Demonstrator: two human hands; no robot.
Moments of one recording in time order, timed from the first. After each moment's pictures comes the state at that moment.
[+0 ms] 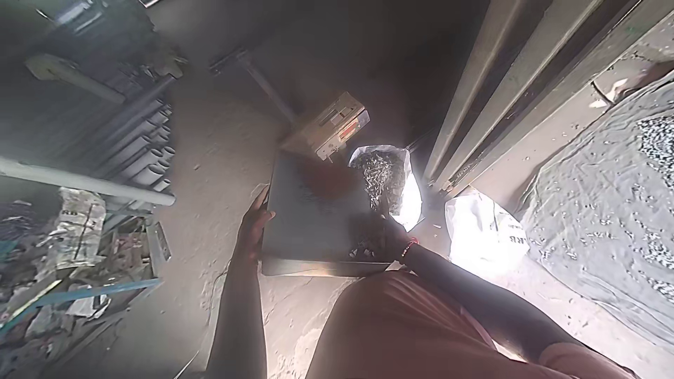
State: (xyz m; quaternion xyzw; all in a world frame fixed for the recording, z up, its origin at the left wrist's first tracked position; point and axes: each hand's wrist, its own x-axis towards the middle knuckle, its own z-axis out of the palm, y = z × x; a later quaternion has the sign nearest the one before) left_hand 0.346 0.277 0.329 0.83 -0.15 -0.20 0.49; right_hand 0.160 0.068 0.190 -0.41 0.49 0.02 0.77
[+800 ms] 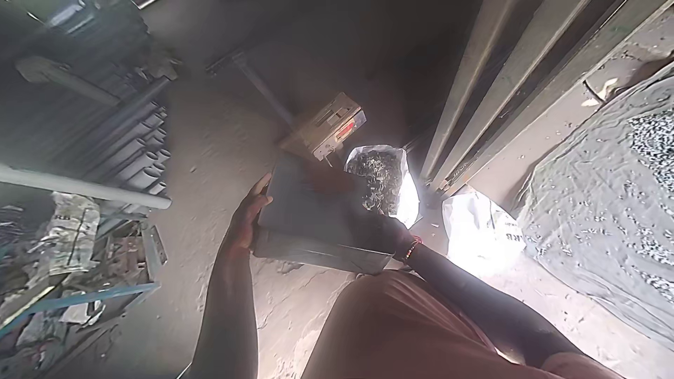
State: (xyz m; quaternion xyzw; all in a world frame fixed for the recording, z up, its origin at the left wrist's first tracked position) left_hand 0.352 0.262 0.354 0.83 -0.16 -0.22 0.48; right_hand 0.151 0.062 0.205 -0.36 0.46 -0.01 0.81
